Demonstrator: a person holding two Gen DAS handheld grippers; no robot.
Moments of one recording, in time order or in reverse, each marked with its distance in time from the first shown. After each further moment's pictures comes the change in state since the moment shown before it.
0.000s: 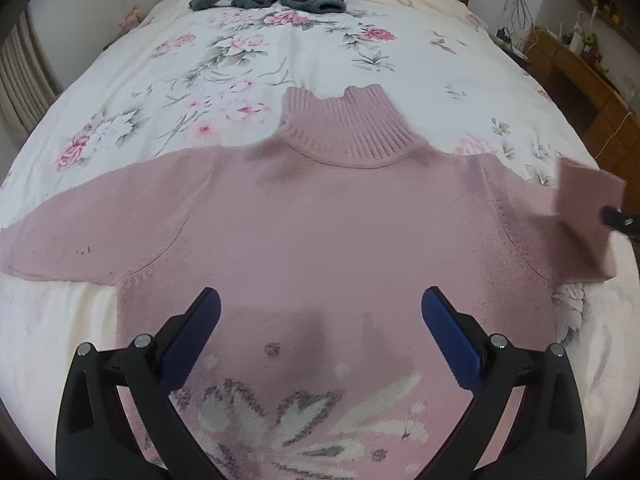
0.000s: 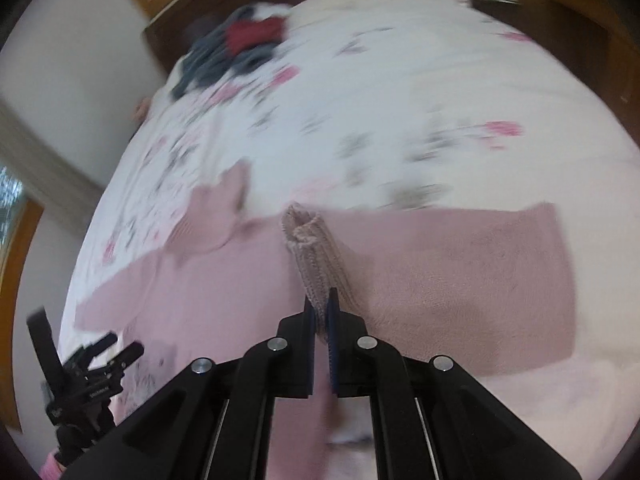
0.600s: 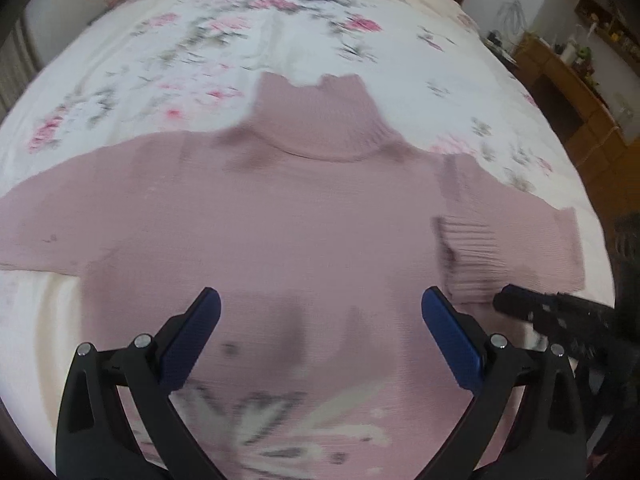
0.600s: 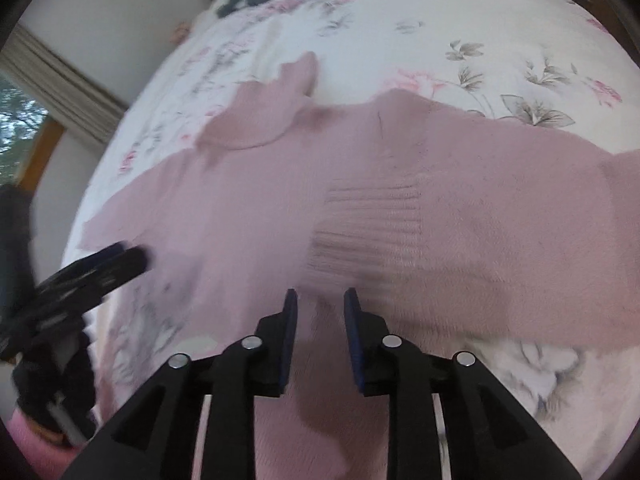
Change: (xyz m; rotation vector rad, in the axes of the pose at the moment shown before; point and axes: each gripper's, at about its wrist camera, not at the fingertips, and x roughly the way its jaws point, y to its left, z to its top) left arm 0.016 -0.023 0.008 -0.030 0.070 -0.136; right arm 0.055 0.042 -0.054 -0.134 0.185 0.093
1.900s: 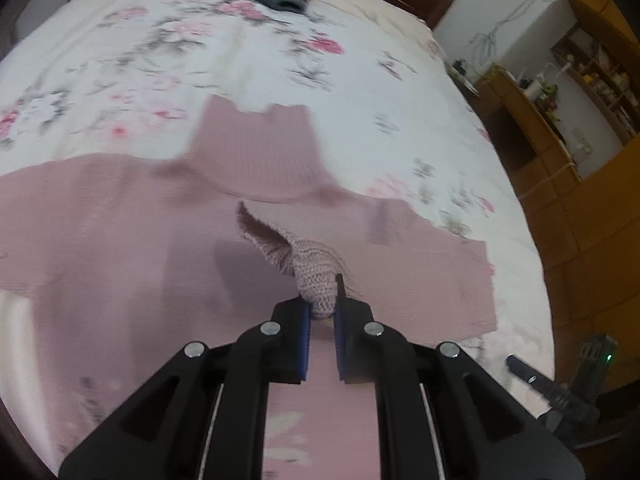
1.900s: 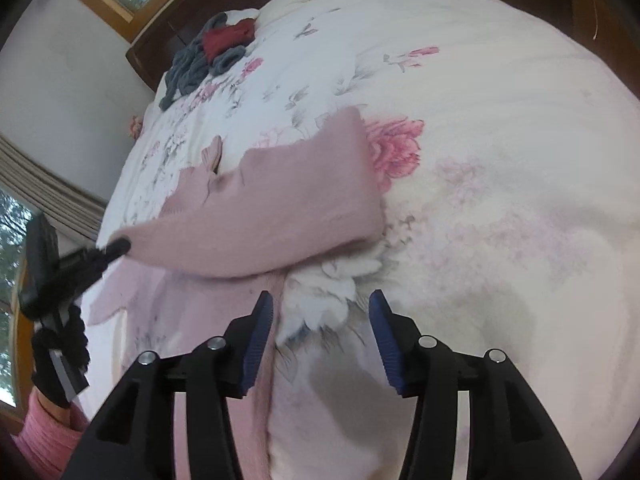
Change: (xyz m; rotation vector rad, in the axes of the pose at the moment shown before) left arm -0.017 0.002 0.040 -0.091 -0.041 -0.189; right arm -0.098 -0.105 -0.066 0.291 -0.197 -0.032
